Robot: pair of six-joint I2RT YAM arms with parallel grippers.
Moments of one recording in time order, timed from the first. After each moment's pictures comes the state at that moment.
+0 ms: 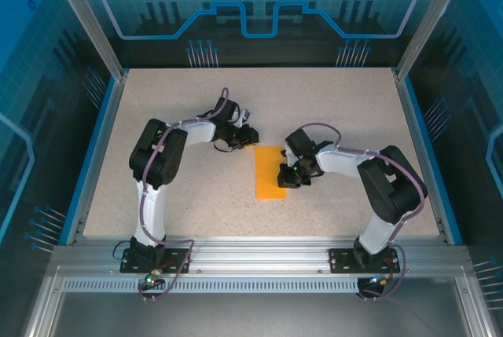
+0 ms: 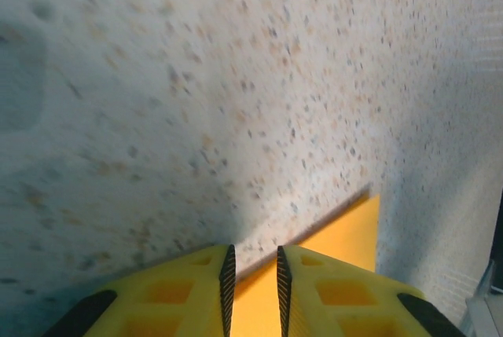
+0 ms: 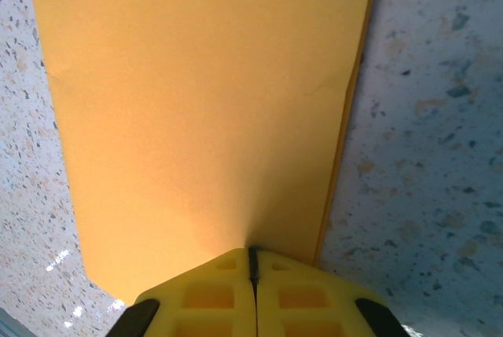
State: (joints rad) left arm -0.35 2.13 1.34 -0.19 0.57 -0.62; right arm 0.54 1.72 0.88 -0.48 -0.37 0.51
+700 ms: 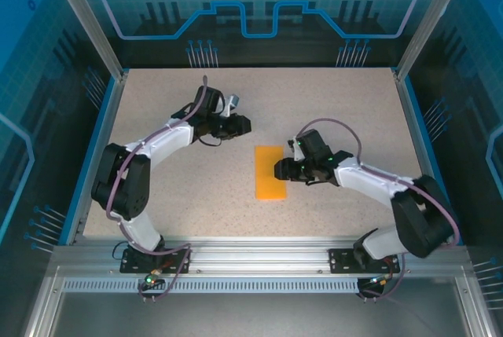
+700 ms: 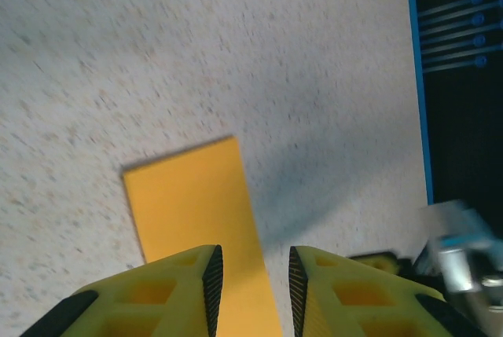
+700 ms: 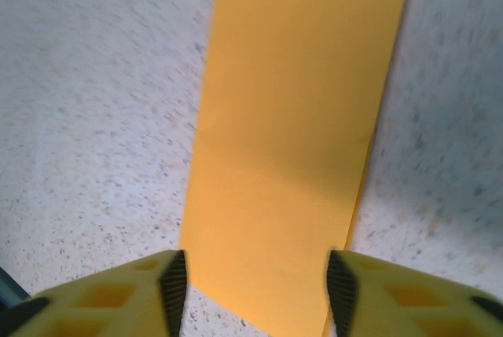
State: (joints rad) left arm -0.36 1.73 1.19 -0.29 0.59 -0.60; right arm 0.54 1.38 0.76 -0.32 -0.27 0.55
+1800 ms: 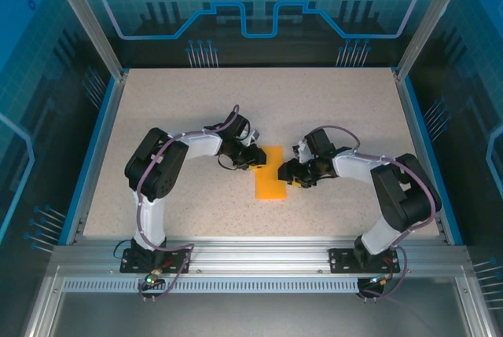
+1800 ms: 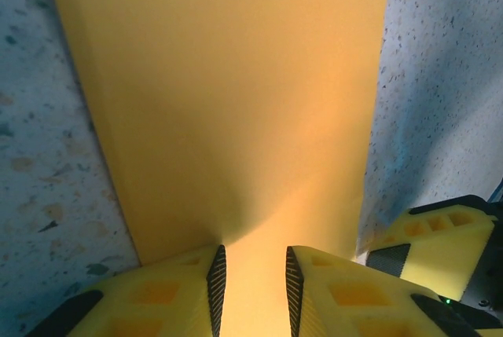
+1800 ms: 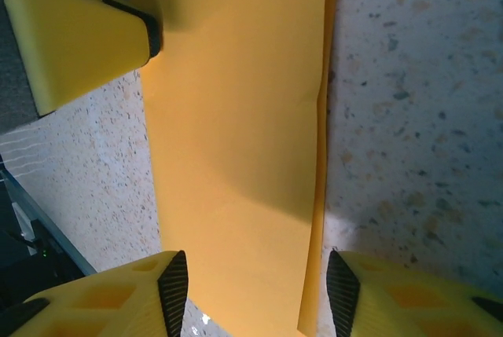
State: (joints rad) left arm -0.49 2.00 1.19 -0.30 0.61 -0.64; right arm 0.40 1.63 0.75 -0.28 -0.60 0.59
